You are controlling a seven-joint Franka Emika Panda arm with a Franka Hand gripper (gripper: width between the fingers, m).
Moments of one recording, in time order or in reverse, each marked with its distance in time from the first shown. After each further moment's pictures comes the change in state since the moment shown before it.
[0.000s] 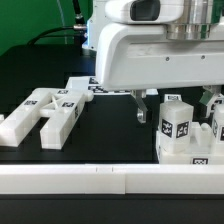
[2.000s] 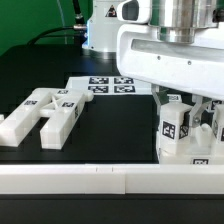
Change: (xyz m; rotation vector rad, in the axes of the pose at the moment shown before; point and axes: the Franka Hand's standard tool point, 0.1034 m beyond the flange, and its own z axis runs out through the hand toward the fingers) arm 0.002 -0.008 0.004 0.027 -0.007 1.230
